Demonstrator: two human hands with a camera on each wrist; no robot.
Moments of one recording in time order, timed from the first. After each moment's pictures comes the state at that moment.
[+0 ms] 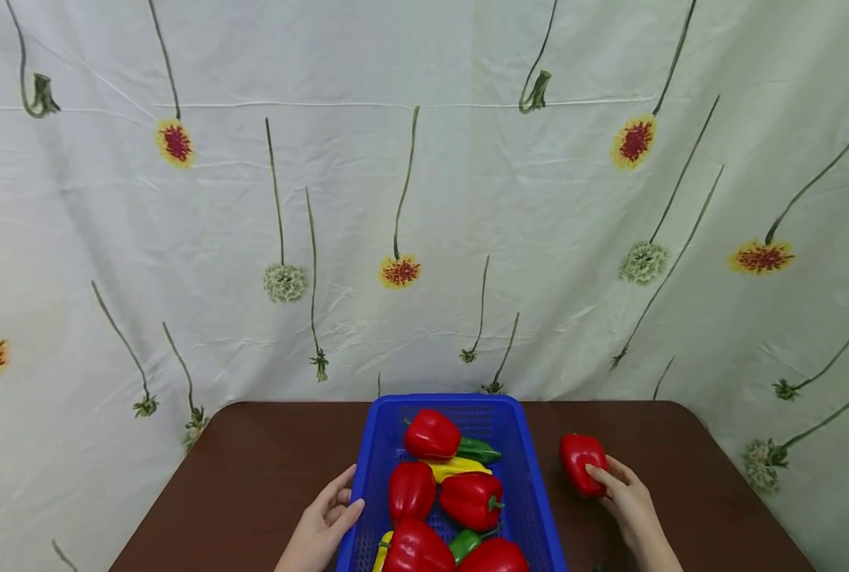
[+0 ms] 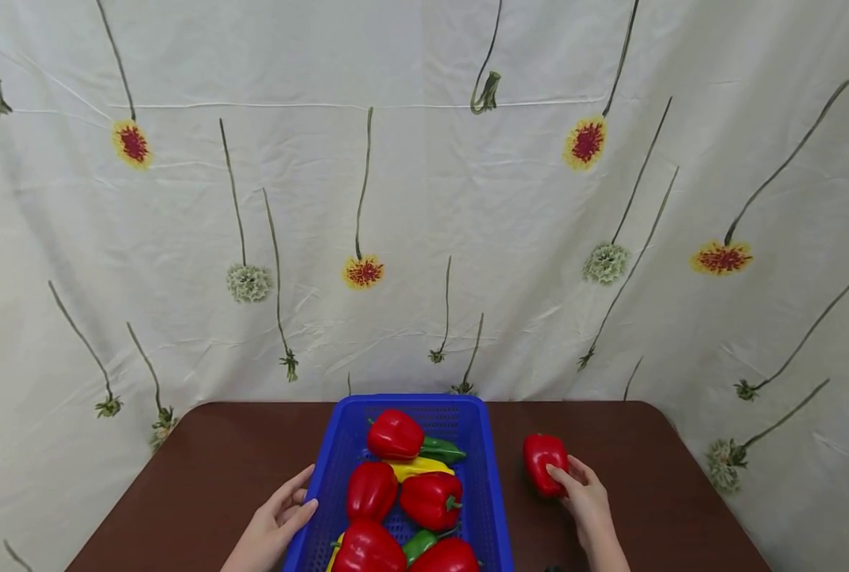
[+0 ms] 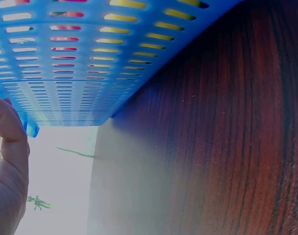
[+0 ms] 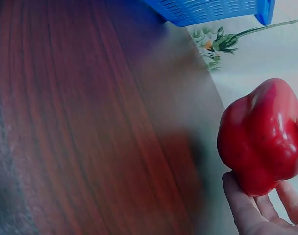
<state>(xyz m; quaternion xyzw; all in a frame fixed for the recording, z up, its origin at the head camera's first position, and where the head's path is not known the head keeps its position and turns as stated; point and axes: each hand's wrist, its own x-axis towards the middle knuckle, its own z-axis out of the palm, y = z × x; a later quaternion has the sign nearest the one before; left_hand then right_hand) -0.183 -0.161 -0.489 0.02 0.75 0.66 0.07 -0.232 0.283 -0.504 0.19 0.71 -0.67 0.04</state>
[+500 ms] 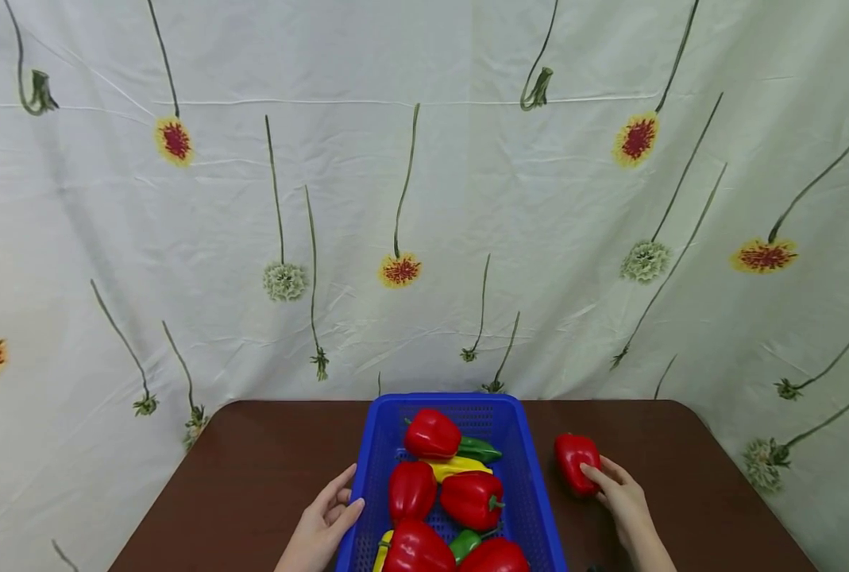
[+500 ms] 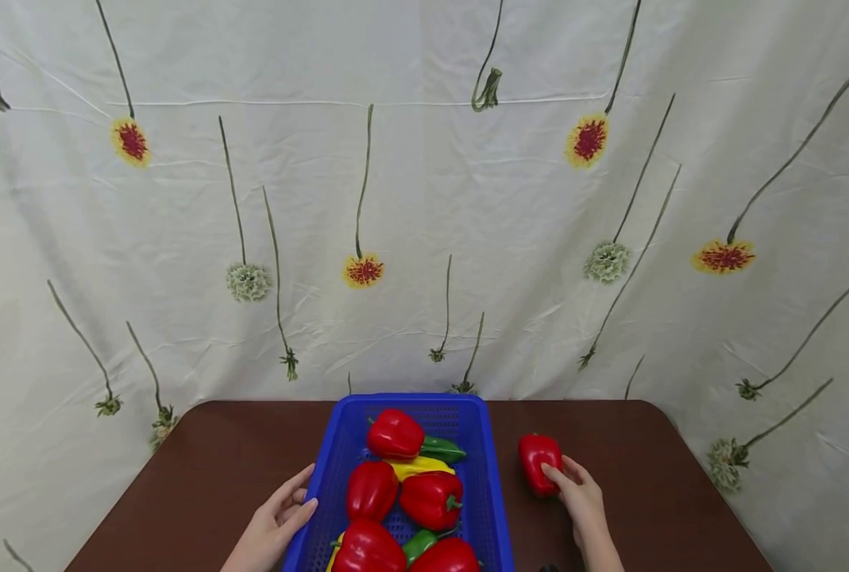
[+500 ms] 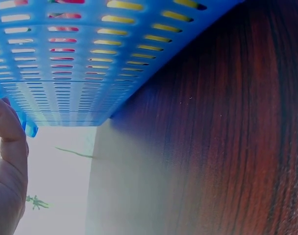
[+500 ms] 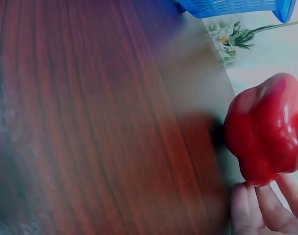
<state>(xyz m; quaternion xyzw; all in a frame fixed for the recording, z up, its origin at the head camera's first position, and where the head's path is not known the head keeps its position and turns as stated) -0.183 -0.162 -0.490 0.02 0.74 0.66 0.07 -0.238 0.277 -0.512 0.21 0.73 -0.65 0.03</state>
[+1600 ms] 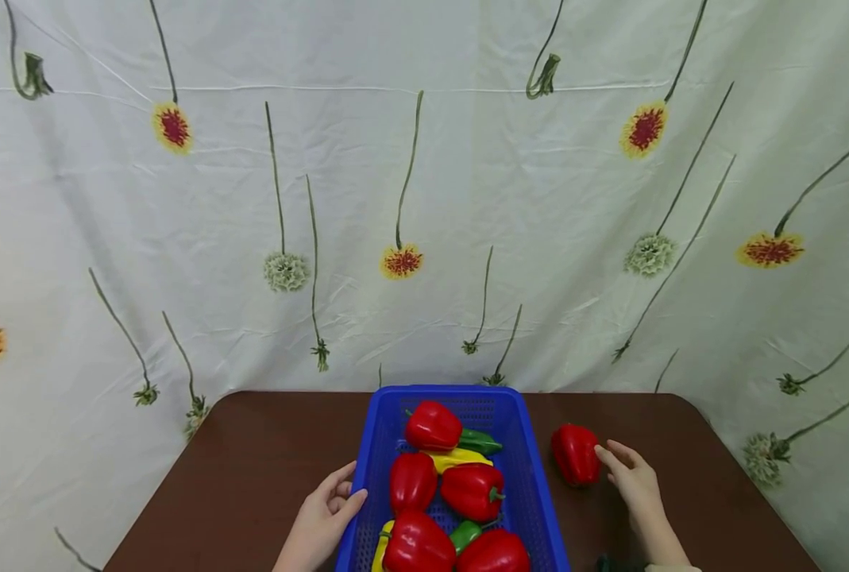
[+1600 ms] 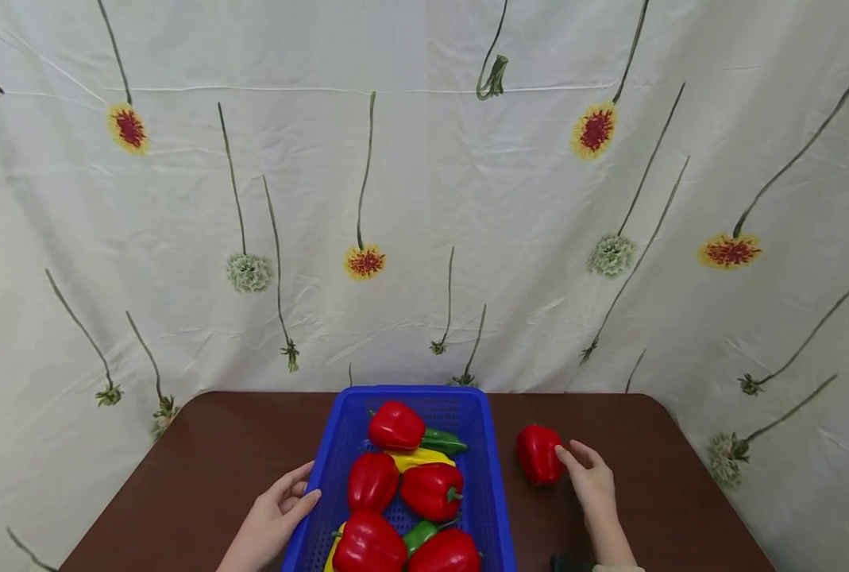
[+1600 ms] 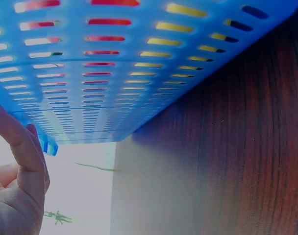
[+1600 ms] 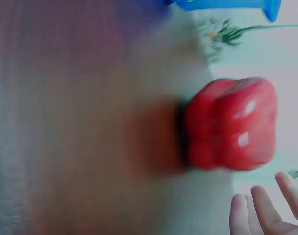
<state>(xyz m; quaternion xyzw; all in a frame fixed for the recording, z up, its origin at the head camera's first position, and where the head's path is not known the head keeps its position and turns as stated) -0.178 -0.150 -0.478 -0.03 0.81 0.59 0.01 -0.234 0.285 -0.489 0.20 0.79 -0.58 -0.01</state>
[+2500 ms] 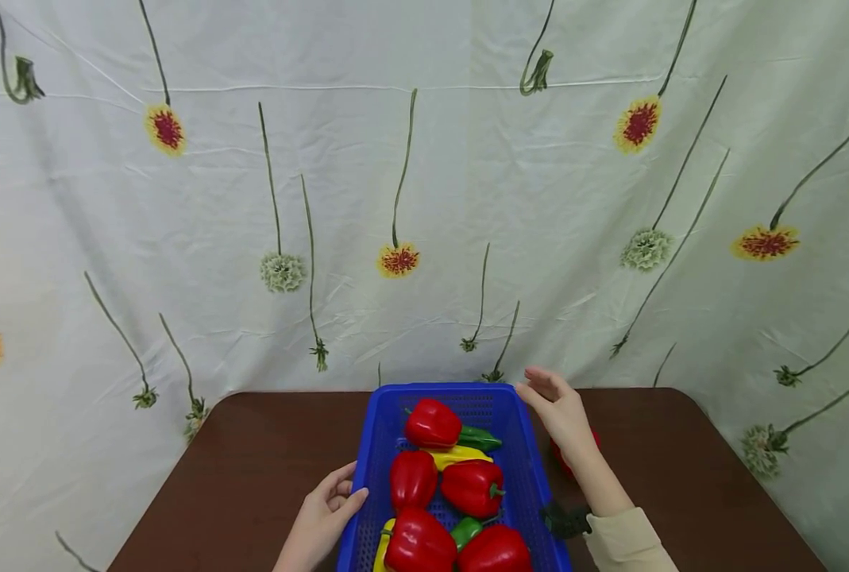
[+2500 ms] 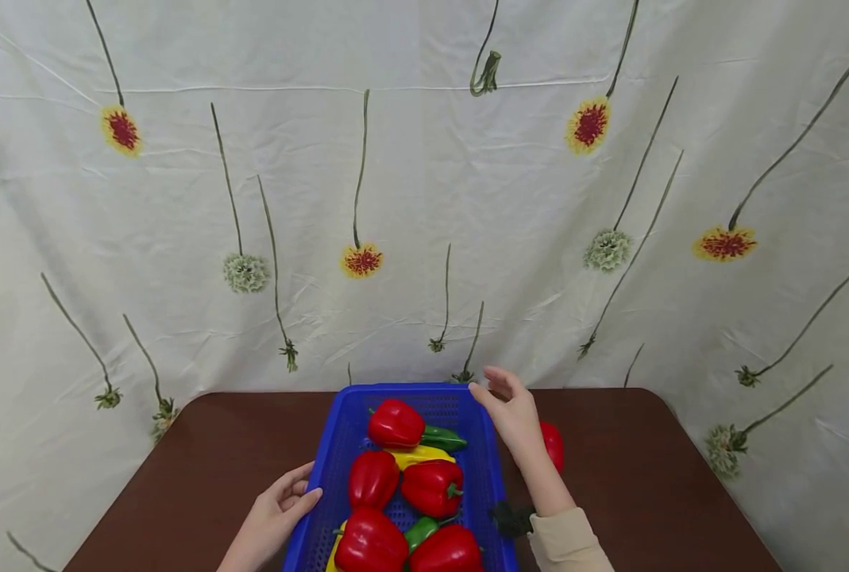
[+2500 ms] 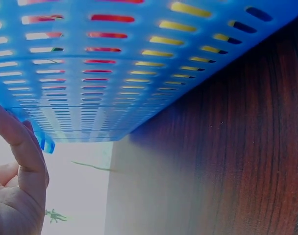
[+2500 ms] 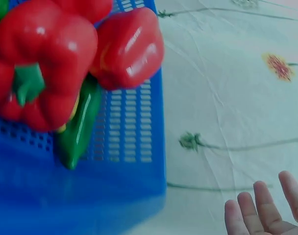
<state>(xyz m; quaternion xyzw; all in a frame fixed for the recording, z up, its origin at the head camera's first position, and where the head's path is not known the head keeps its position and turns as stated) -0.180 -0.149 -0.478 -0.05 0.80 0.60 0.01 -0.247 0.183 -0.389 0.01 0.78 -0.62 -0.06</state>
